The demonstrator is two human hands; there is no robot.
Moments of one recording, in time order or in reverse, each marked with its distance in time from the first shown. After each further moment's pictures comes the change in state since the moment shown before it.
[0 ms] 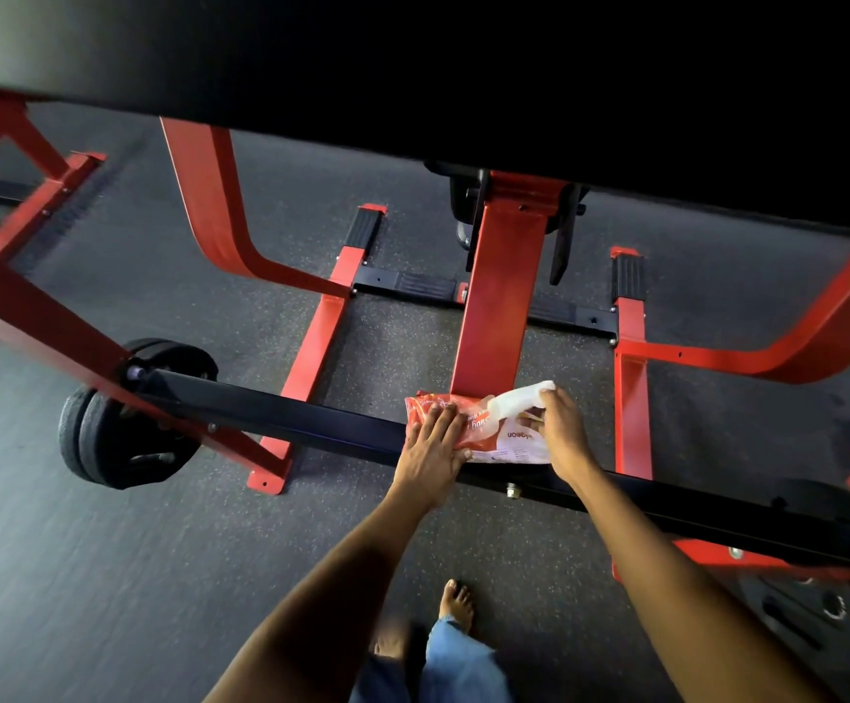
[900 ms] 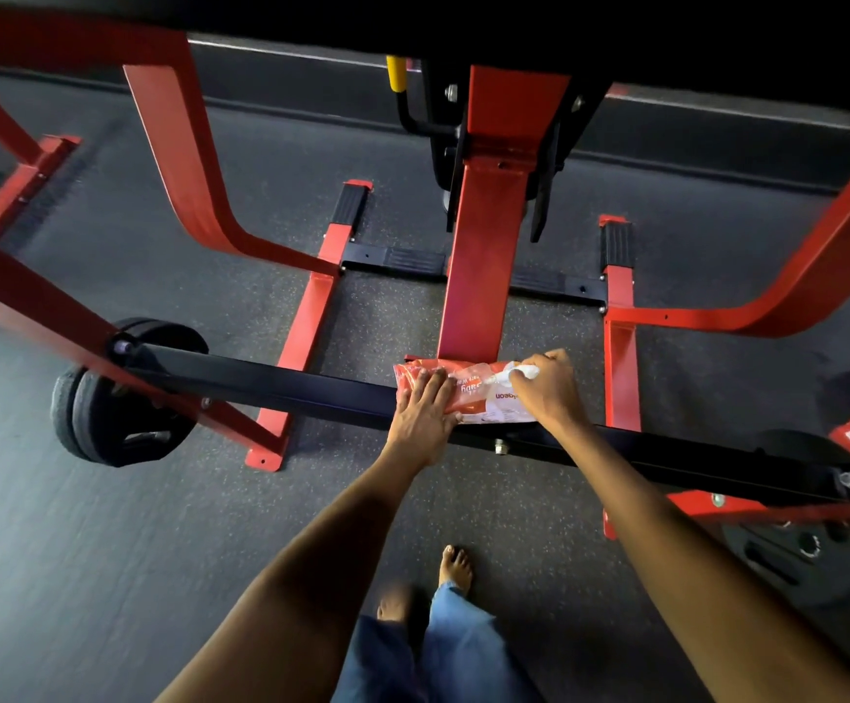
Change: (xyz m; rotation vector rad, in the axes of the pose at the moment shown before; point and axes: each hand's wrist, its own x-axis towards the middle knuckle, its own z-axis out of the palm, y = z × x) left_hand -0.006 0.011 -0.004 0.016 0.004 -0.008; right_hand -0.027 -0.016 -0.021 -0.780 -0.008 -0.245
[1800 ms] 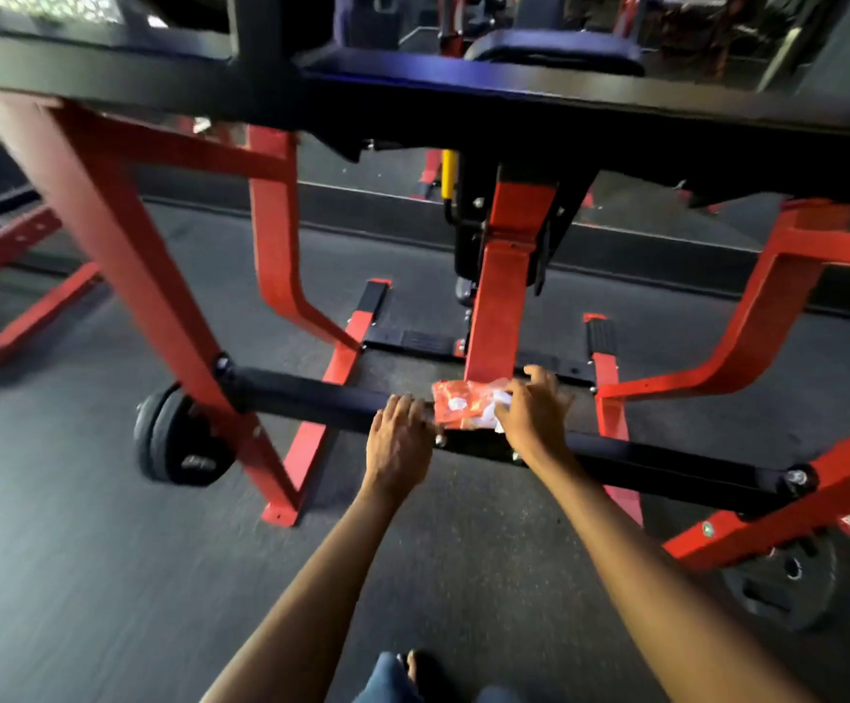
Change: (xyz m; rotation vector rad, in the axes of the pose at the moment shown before) left_hand -0.175 -0.001 -0.089 -0.108 0.495 -0.049; right_hand -0.161 -0.094 -0.031 -0.228 0.271 -0.159
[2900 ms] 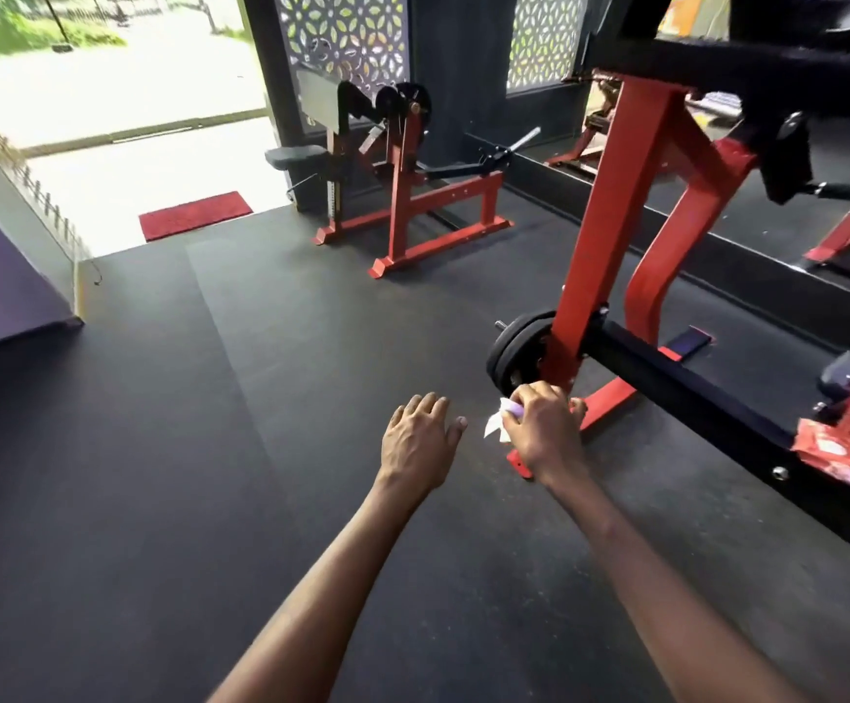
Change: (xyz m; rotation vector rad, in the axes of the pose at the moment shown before) left_hand -0.431 -0.137 -0.247 0.229 0.222 -0.681; right_hand -0.360 -0.311 0.023 0.263 -0.060 -0.832
